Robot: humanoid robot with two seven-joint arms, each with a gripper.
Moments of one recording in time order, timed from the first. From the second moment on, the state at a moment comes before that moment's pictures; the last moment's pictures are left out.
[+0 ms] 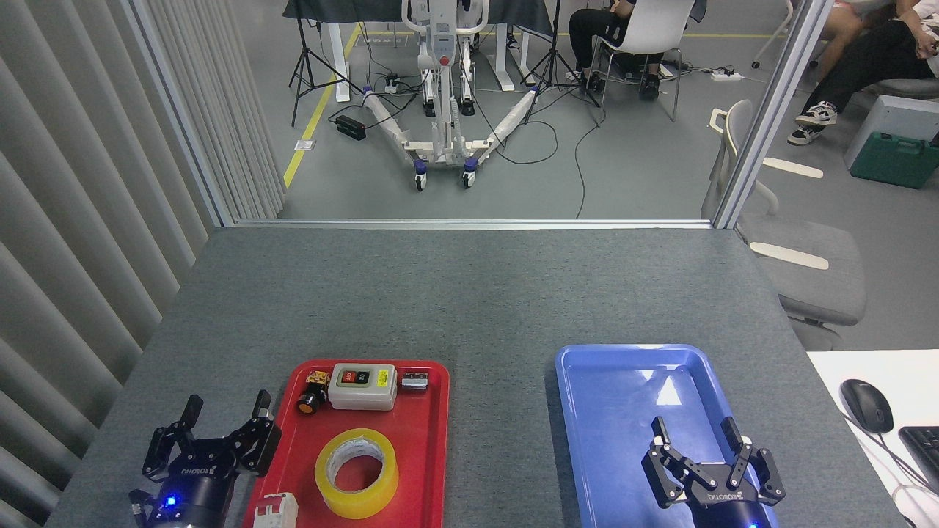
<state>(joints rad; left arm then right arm) 0.04 0.20 0.03 -1.52 -1.19 -0.07 0.19 0.15 -0.15 0.04 -1.60 1.28 -0.01 -0.12</state>
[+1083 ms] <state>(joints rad) -0.17 0.21 -0.08 -1.58 -1.18 -0.29 -0.81 0.15 -0.13 0.03 -1.62 1.27 -0.01 -0.13</state>
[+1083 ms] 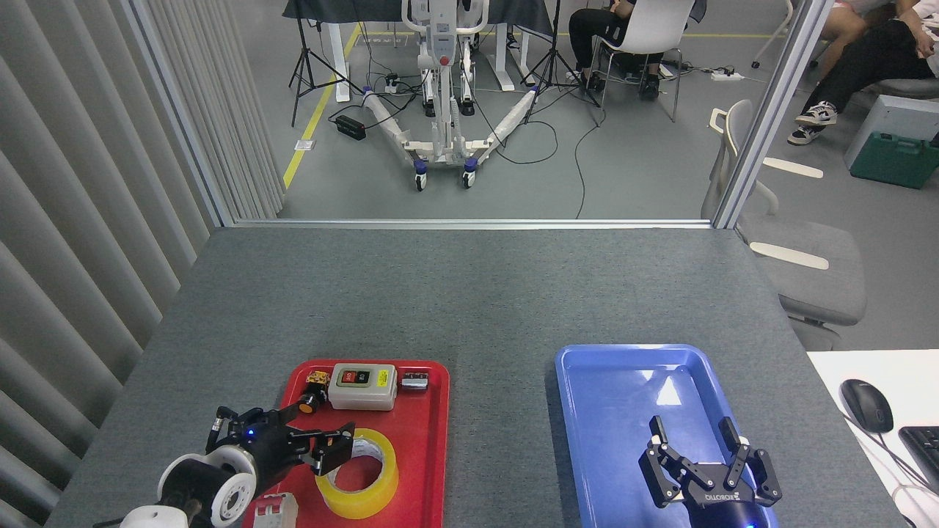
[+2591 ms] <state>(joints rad) -0.35 0.11 0.06 -1.28 -0.63 -0.73 -1.00 0.16 -0.15 0.04 -1.62 1.27 -0.01 -0.12</state>
